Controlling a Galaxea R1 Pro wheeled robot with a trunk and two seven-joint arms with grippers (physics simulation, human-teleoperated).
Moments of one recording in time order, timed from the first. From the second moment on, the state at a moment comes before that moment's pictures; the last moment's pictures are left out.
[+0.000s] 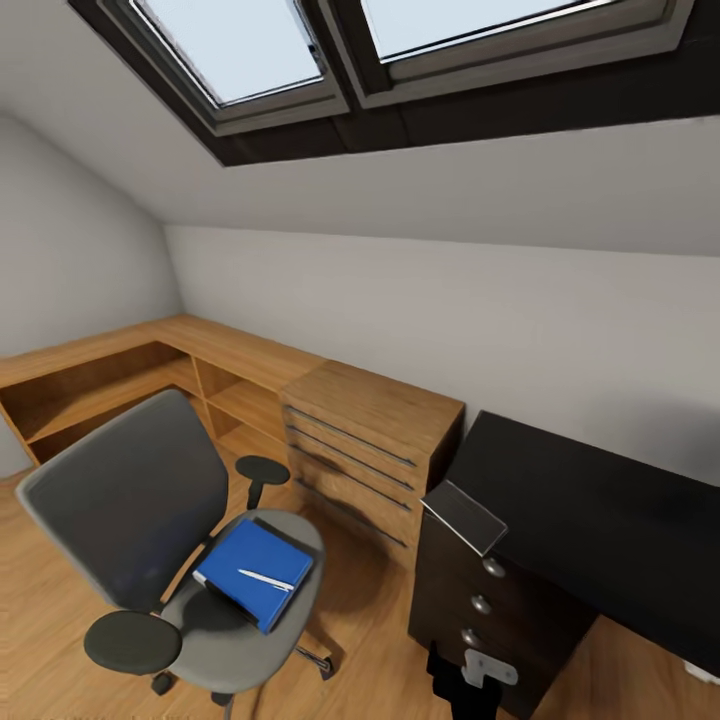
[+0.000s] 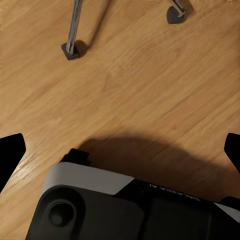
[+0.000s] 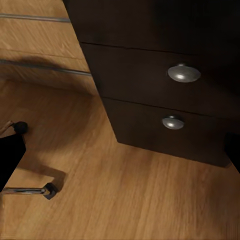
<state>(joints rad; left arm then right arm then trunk) -0.05 -0.06 -0.09 -0.56 0.36 0.05 0.19 -0.49 0.15 0.02 0.02 -0.26 -0.64 -0.14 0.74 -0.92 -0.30</state>
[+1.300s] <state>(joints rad) -0.05 0.05 -0.07 -0.28 0.37 -0.21 0.19 -0.49 0.15 0.02 0.02 -0.26 -0.64 -0.14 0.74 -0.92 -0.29</state>
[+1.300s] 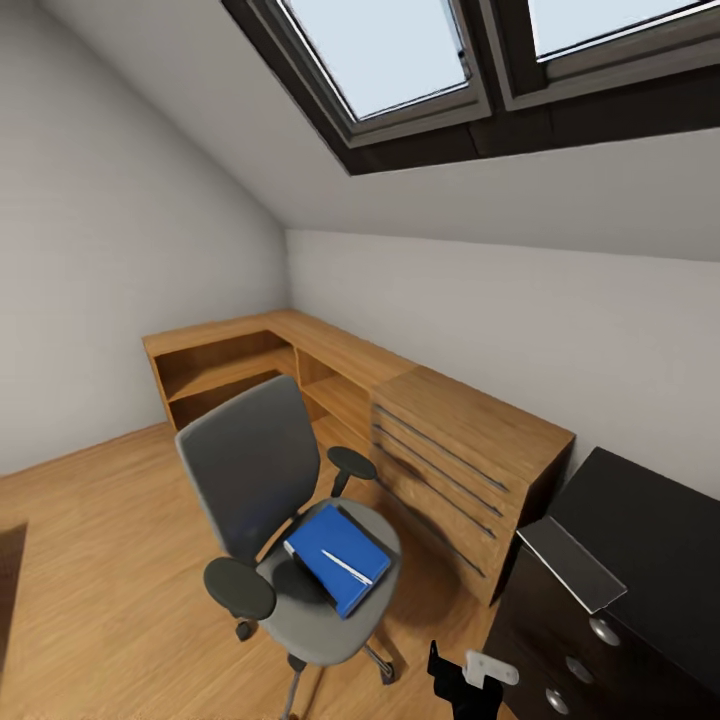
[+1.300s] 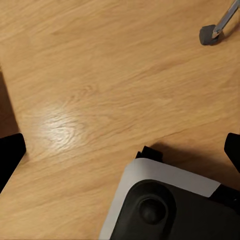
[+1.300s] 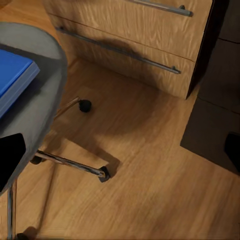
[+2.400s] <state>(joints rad) -0.05 0.05 -0.07 -0.27 0.37 -0.23 0.19 -0.49 0.15 0.02 0.02 -0.25 -0.64 -0.14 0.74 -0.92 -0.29</state>
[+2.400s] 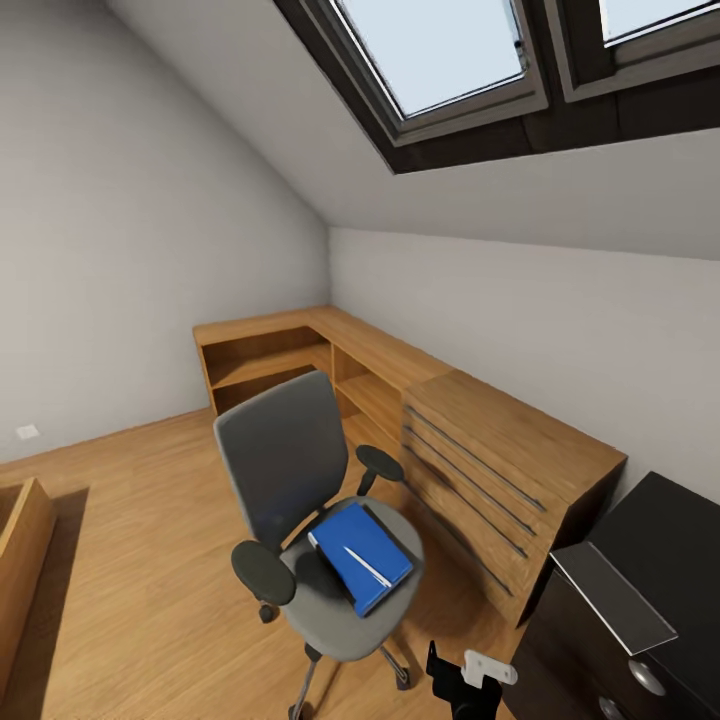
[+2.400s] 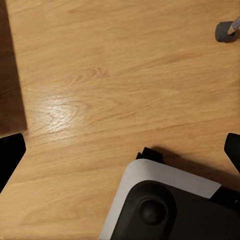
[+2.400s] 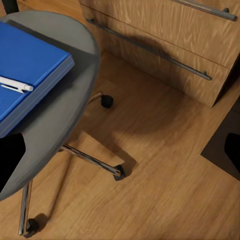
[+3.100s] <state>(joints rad) -0.05 0.05 -0.07 -0.27 0.37 -0.24 0.19 -0.49 0.15 0.02 0.02 -0.25 -0.64 -0.14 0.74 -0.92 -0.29</state>
